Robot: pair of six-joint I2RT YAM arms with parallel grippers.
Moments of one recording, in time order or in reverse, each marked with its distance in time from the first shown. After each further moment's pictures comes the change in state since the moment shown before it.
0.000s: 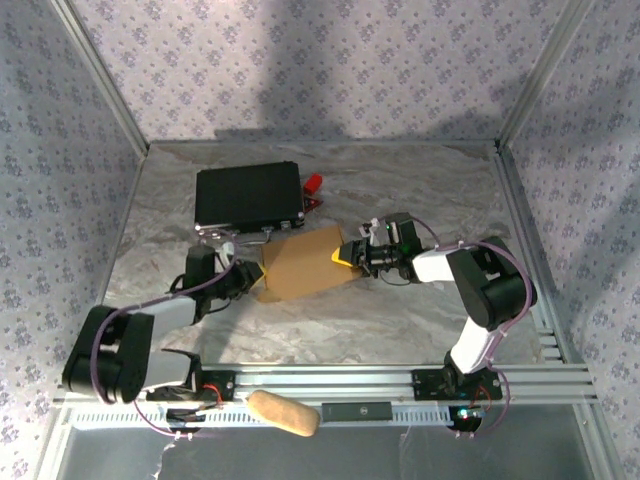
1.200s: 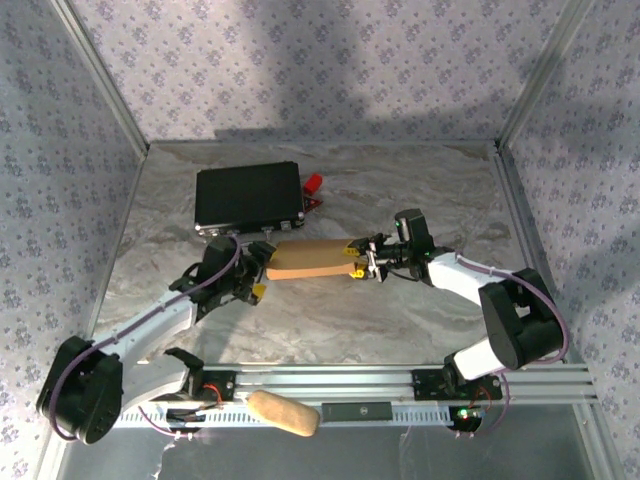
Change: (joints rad) left arm -0.286 -0.167 0.191 -0.416 -0.389 -0.623; right arm -0.003 -0.265 -0.002 -0.321 0.075 0.645
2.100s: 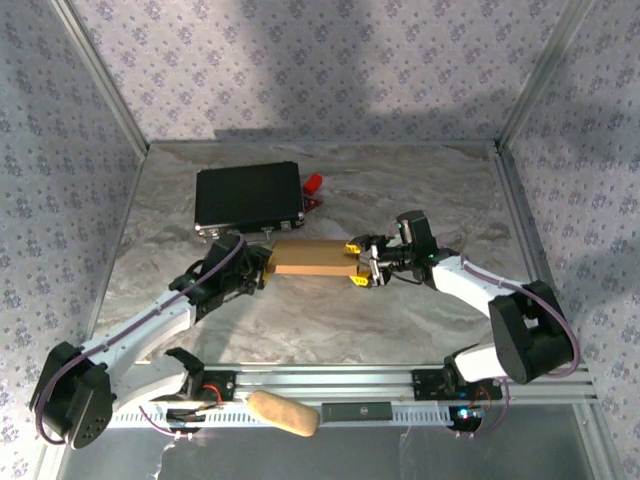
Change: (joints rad) left arm -0.083 -0.039 0.088 -0.113 -0.169 -0.145; right arm 0.004 -0.088 0.001 -0.122 0.042 -0.051
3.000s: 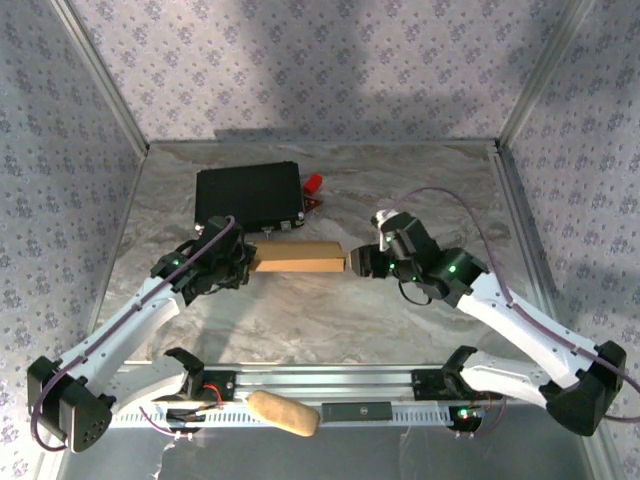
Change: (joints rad) left arm 0.022 -0.013 0.288 -0.526 -0.094 -0.003; right arm 0.410 -0.323 0.331 -0.672 0.882 -1.143
